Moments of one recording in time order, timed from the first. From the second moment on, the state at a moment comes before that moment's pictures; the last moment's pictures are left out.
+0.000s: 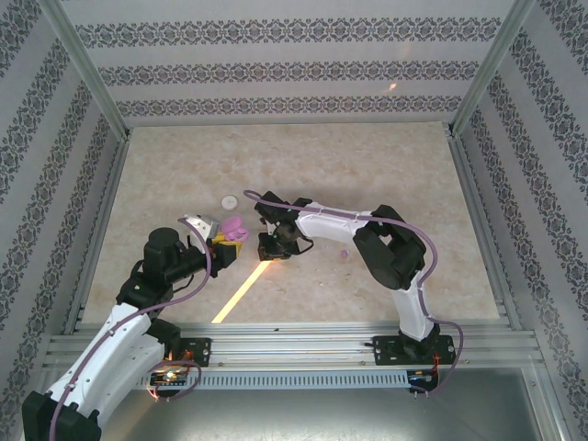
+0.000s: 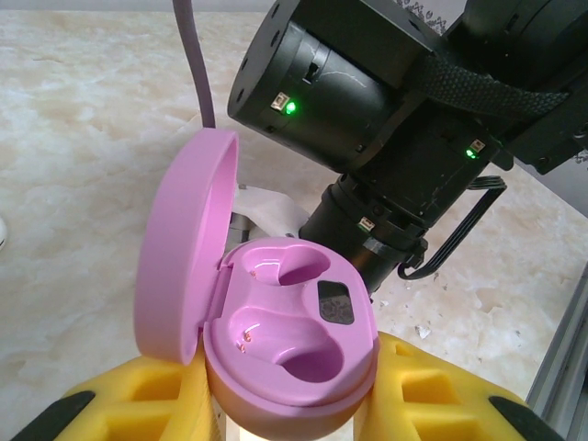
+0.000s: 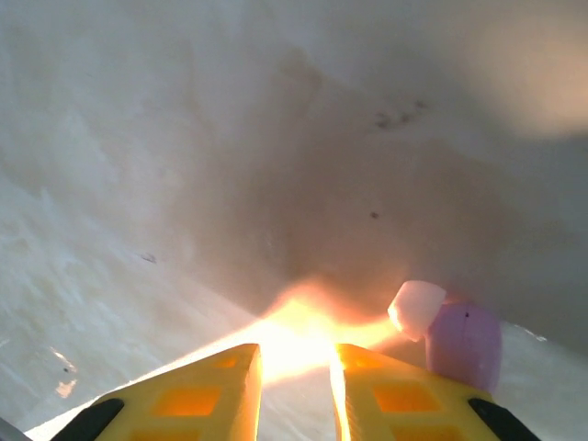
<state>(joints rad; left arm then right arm) -0.30 0.62 0.42 -0.19 0.48 -0.14 0.84 2.06 1.44 -0.67 -0.31 0.66</state>
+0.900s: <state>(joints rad) -0.30 0.63 0.42 -0.18 0.48 -0.14 0.75 2.01 1.43 -0.74 -0.27 0.62</state>
